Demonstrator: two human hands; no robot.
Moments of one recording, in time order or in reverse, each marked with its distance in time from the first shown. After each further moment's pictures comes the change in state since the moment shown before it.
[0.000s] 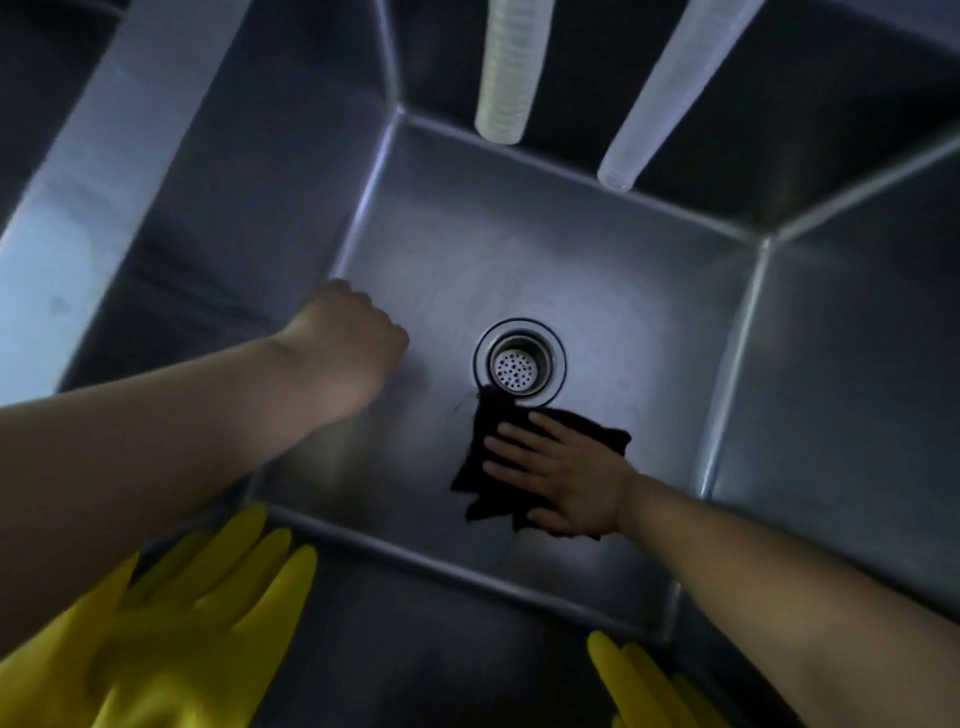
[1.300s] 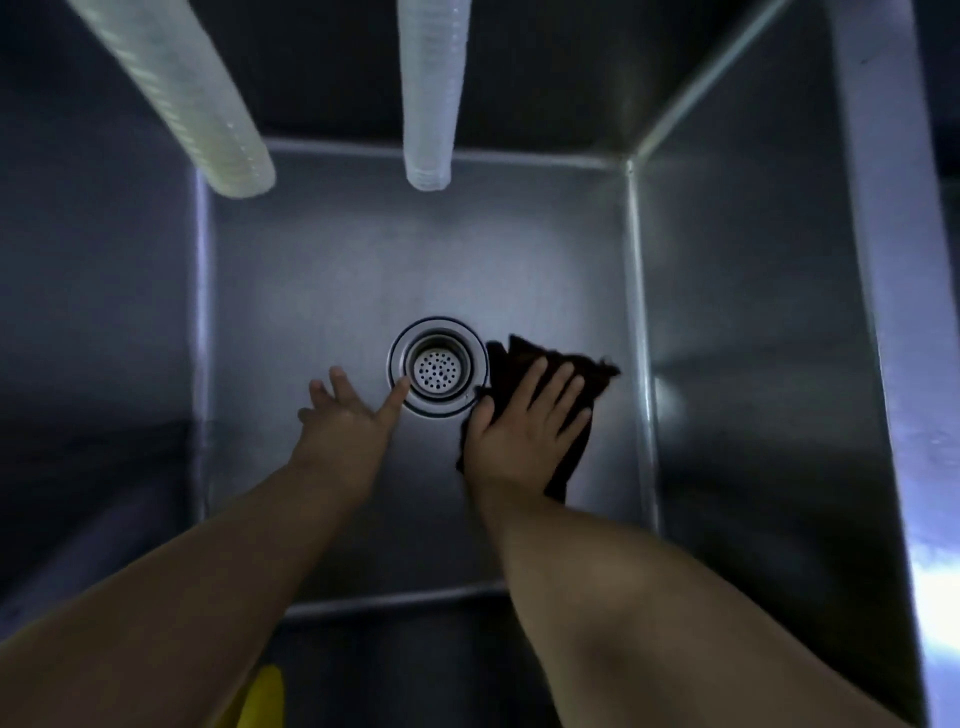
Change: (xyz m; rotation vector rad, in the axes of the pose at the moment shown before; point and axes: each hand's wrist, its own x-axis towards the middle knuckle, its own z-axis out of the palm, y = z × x) left_hand 0.057 0.075 0.036 -0.303 -0.181 0.034; right_hand 0.076 -0.039 -0.003 0.390 0.241 1.925
